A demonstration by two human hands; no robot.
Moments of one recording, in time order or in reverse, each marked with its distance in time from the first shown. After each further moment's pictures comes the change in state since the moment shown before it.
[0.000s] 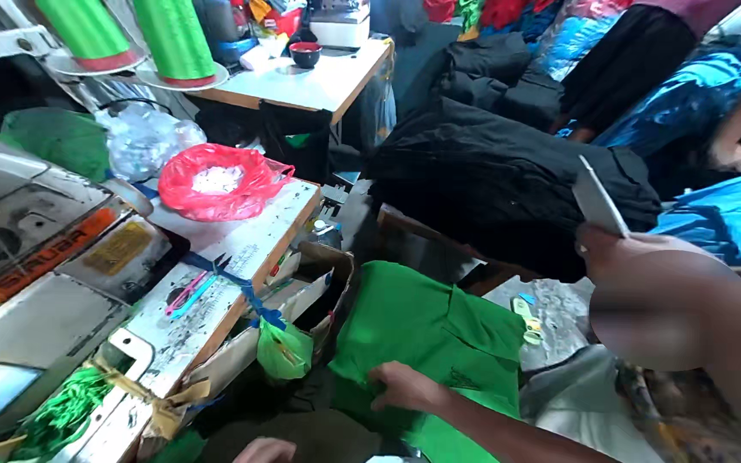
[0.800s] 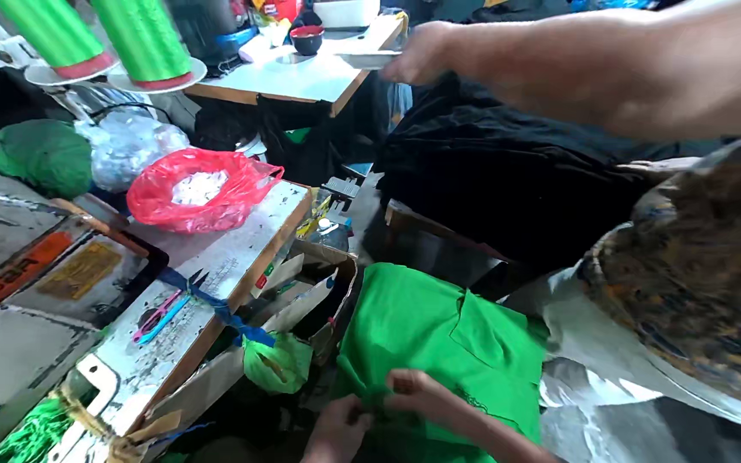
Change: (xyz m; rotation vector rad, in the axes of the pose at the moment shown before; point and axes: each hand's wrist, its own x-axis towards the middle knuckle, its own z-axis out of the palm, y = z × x) left_hand 0.136 0.019 0.104 -0.181 -0.348 -0.505; right_hand -0.023 0.050 -0.011 0.706 0.168 -0.210
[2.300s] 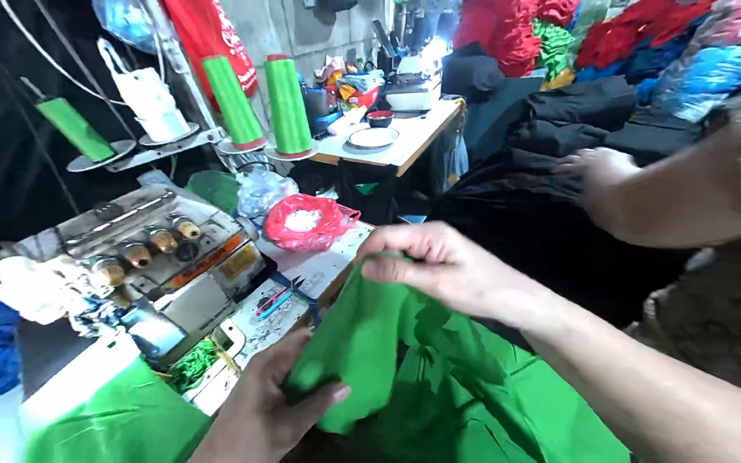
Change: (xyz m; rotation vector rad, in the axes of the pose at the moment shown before) left_hand -0.184 0.060 -0.116 0.030 0.659 0.835; right_hand -0.041 -0.313 0.021 -0.489 -0.040 -1.176
